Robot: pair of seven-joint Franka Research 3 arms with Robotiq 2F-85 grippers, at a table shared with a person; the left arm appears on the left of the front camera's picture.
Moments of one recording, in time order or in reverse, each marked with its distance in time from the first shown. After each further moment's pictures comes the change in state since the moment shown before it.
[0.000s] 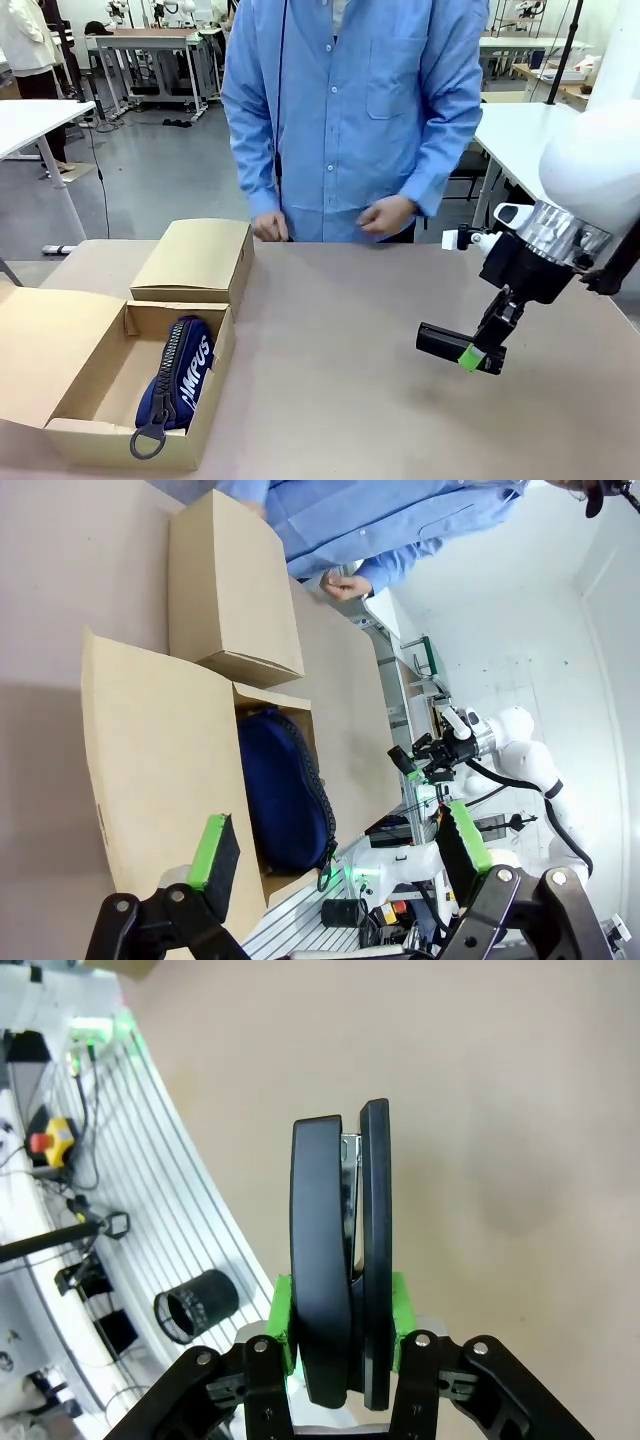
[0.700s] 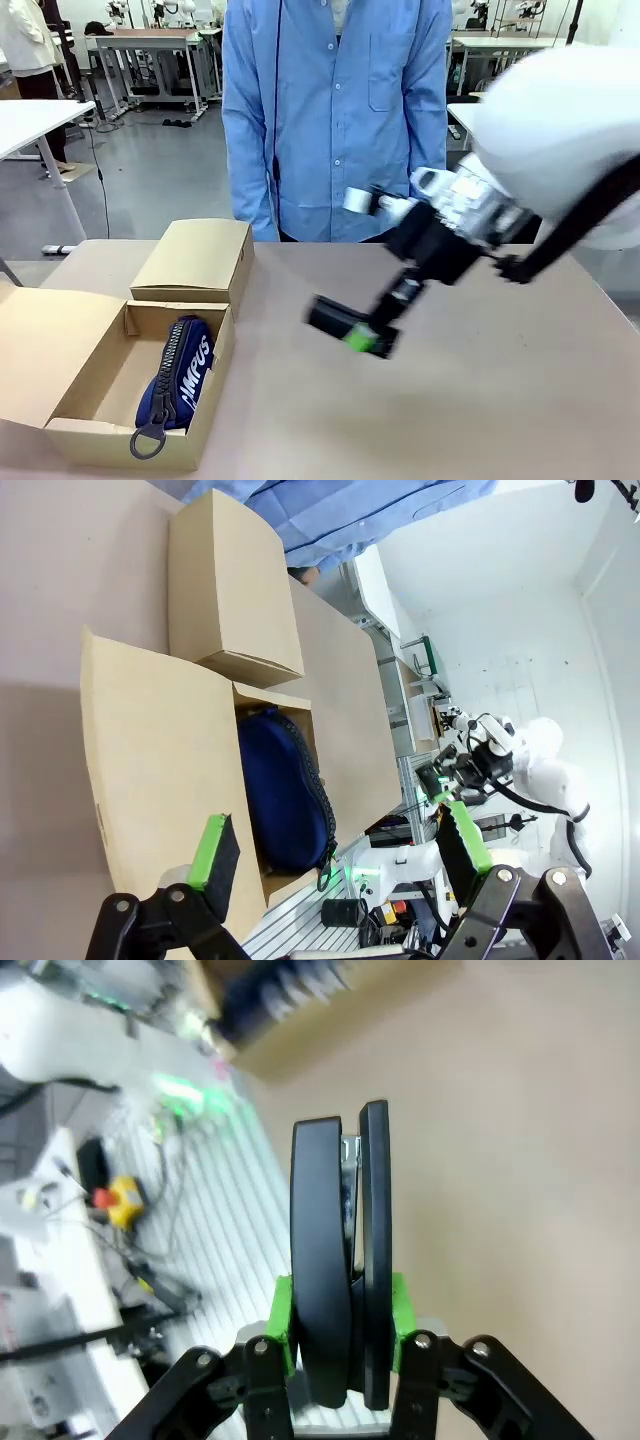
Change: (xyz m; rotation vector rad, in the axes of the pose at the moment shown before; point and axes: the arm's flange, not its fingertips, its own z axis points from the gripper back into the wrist) left arm 0.000 0.000 0.000 0.000 0.000 0.000; right arm 0.101 0.135 -0.011 0.105 -0.172 0.090
